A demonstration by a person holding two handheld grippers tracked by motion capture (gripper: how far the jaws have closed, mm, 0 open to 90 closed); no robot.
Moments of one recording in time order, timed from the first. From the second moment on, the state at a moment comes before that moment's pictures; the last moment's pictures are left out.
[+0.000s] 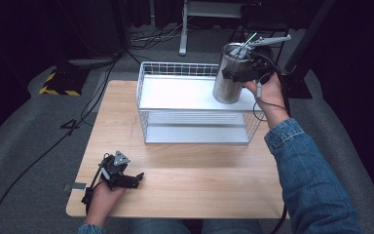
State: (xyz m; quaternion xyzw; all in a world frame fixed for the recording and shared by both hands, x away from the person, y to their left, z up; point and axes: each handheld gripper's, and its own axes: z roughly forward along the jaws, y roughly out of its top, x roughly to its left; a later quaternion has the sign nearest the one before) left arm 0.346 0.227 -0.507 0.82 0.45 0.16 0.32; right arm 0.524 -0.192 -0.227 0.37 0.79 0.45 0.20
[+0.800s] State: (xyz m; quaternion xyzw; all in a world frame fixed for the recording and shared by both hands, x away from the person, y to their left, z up) left arm 0.346 0.227 -0.507 0.82 0.45 0.16 0.32; right arm 0.454 -0.217 -0.217 0.32 0.80 0.47 0.20
